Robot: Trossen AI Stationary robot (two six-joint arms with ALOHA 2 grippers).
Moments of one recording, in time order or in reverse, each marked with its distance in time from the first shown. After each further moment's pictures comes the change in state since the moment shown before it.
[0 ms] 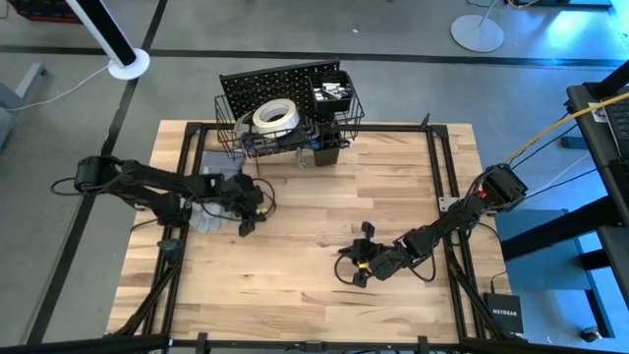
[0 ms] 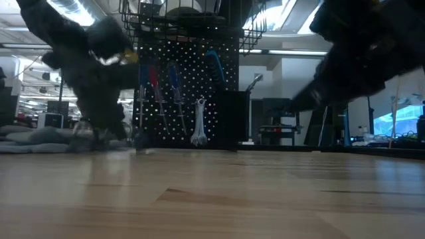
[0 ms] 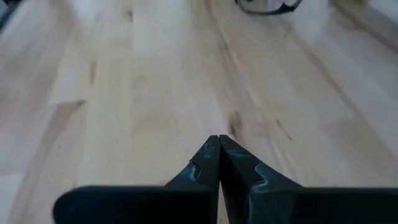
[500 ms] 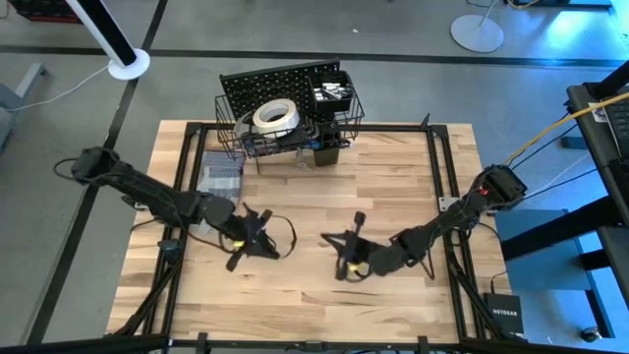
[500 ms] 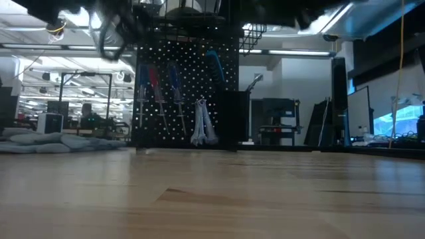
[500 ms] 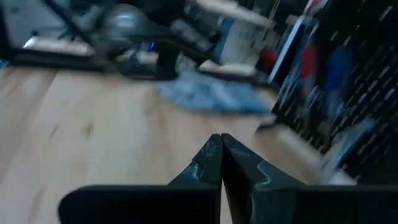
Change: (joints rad) left arm -0.452 -0.070 0.126 0.483 -0.030 -0.073; right arm -0.025 0.000 0.193 0.169 0.278 -0.450
